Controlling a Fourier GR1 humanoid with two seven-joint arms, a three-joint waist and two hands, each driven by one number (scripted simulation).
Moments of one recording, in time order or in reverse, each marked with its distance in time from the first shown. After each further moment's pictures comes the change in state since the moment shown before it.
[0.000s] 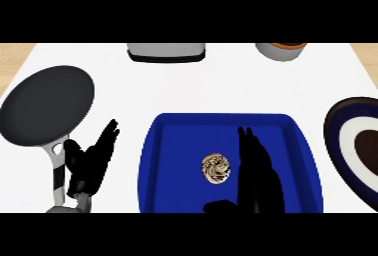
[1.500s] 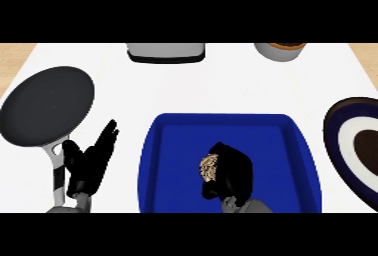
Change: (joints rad) left arm 0.005 -0.033 0.047 0.011 -0.032 -0.045 -0.004; right arm -0.155 0.001 0.011 0.441 -0.083 -0.109 -0.034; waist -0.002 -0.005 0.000
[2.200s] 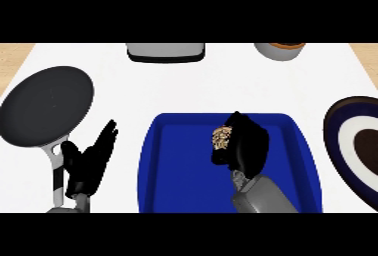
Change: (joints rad) left arm 0.007 -0.009 0.013 -0.012 -0.016 -0.016 0.001; right arm -0.119 0.000 -0.150 0.031 0.290 -0.087 -0.017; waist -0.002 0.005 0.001
